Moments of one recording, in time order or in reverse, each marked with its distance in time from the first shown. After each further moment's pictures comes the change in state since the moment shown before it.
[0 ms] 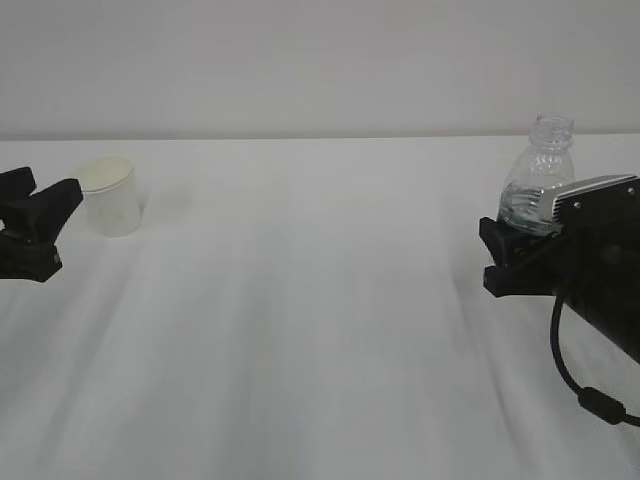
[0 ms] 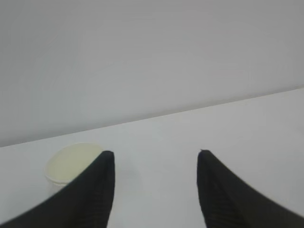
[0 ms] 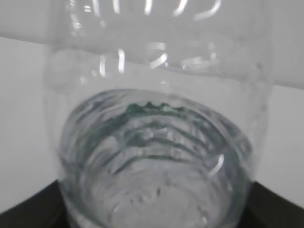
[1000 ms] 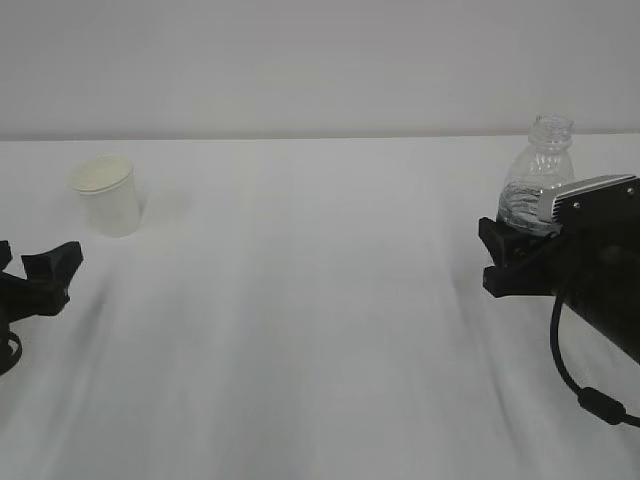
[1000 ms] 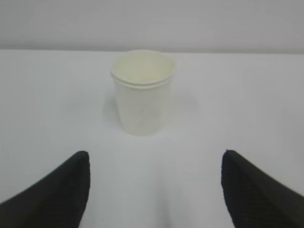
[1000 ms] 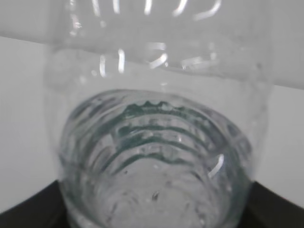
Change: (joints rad) left arm 0.000 0.238 -0.002 -0.248 -0.002 0.000; right arm 0.000 0.000 0.000 -0.003 0.000 0.002
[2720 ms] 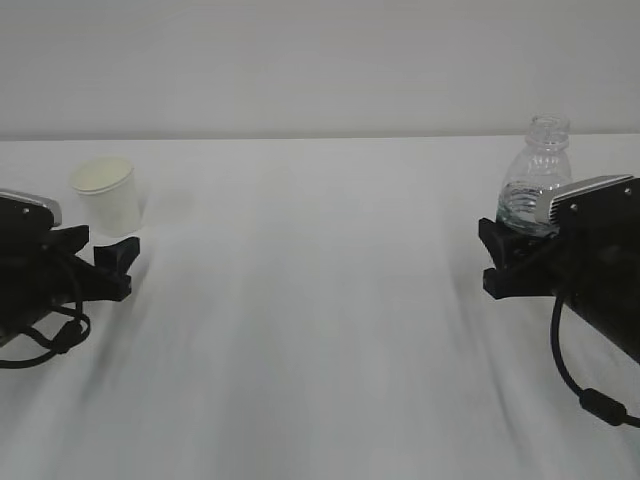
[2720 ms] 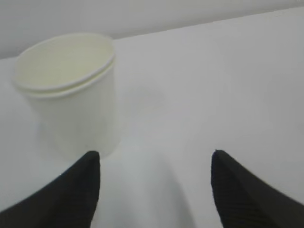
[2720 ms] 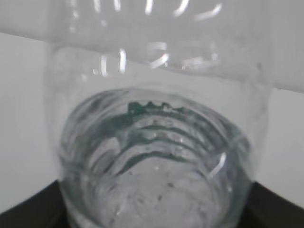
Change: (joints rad) left arm 0.000 0.280 -0.257 0.135 -0.004 0.103; right arm 0.000 0.000 0.000 0.000 0.000 -0.022
